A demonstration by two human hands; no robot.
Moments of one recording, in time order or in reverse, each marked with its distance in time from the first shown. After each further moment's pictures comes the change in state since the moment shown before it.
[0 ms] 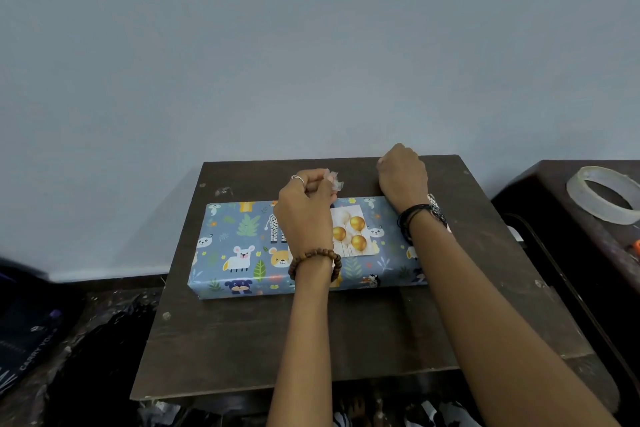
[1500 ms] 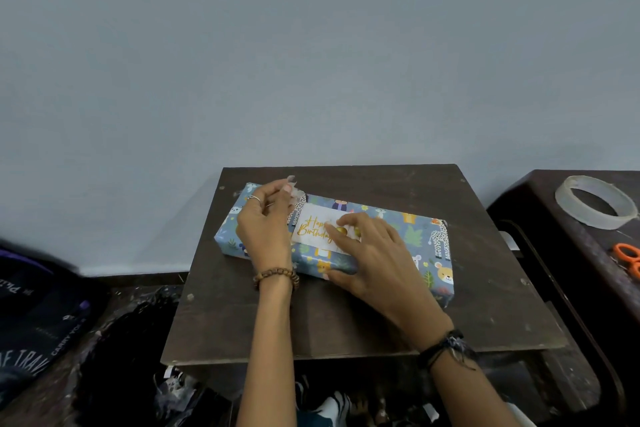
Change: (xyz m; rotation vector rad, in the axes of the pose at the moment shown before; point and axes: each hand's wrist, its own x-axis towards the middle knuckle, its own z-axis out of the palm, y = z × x) left_hand -0.009 0.005 -0.053 -0.185 0.156 0.042; right_hand -0.138 -0.002 -0.021 -0.060 -0.043 -0.696
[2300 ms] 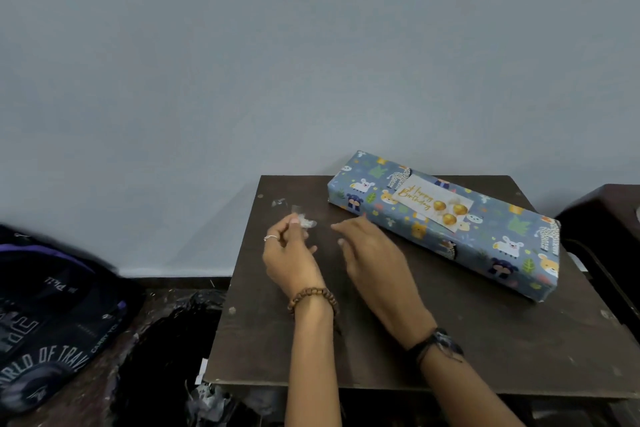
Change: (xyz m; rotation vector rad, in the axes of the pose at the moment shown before) left_hand 0.008 -0.011 -0.013 -0.077 0.330 -0.284; right_hand 0.053 -0.040 0.036 0.230 0.030 0.147
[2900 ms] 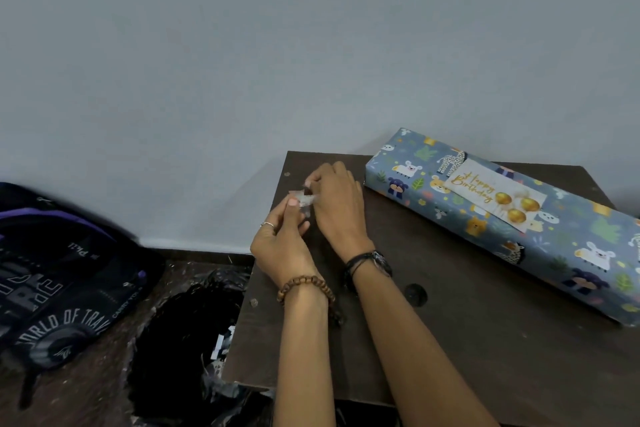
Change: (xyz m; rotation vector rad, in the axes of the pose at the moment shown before) left_hand 0.045 0.002 -0.020 -0.114 0.074 -0.007; right_hand 0.093 -0.034 0.086 0.138 -0.008 0.134
